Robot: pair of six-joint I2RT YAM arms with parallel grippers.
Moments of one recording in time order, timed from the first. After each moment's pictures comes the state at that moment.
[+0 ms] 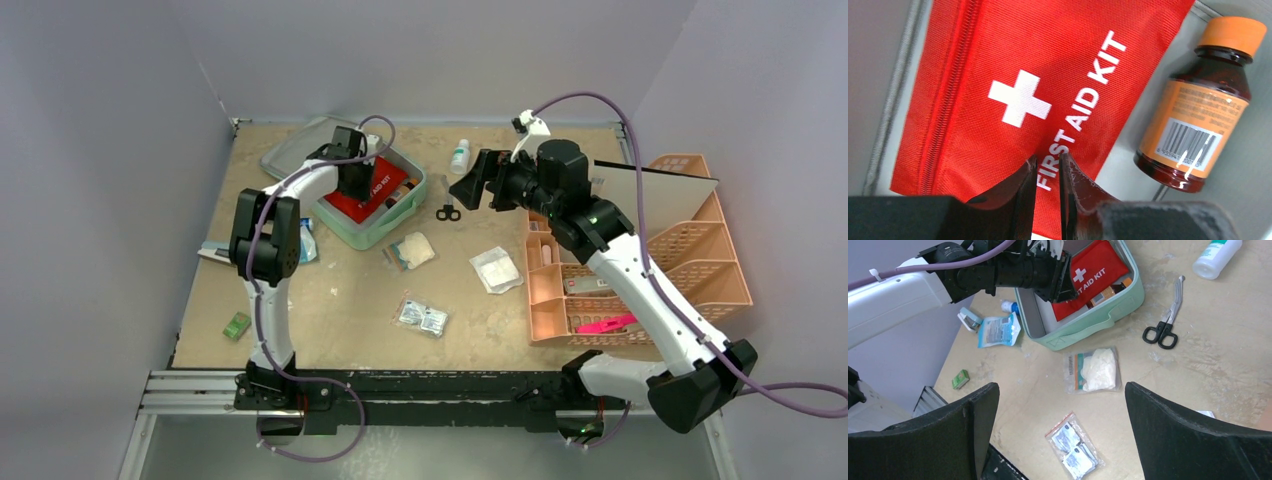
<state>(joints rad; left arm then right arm) -0.25 2.11 1.59 -0.45 0.07 0.01 0.50 1.20 1.27 -0.44 -0.20 0.47</state>
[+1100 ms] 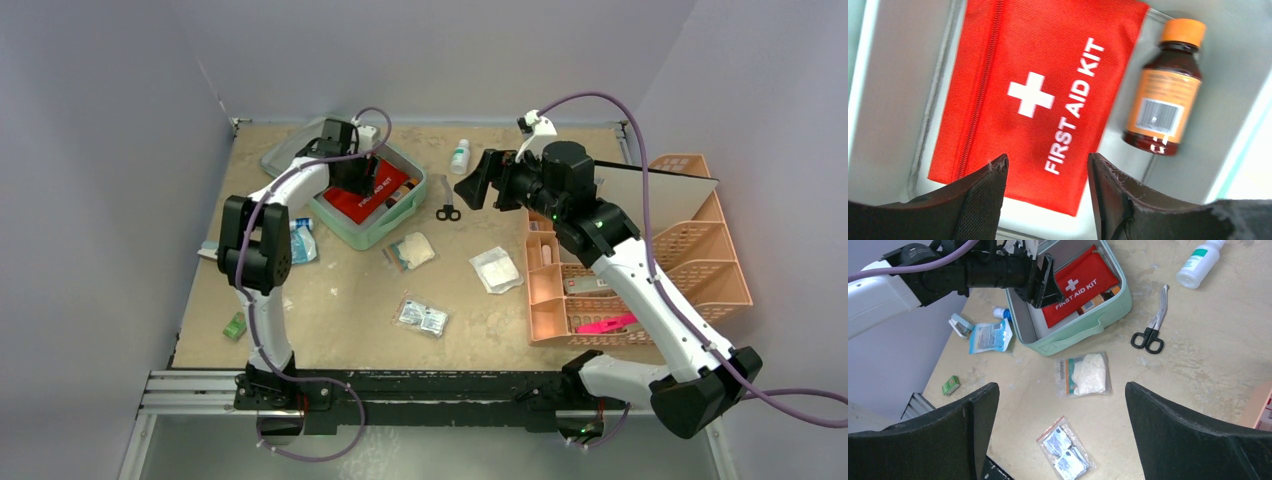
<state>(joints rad) -0.23 2.04 1.58 -0.45 0.12 0.09 0.50 1.17 1.27 -0.44 -0.15 0.44</state>
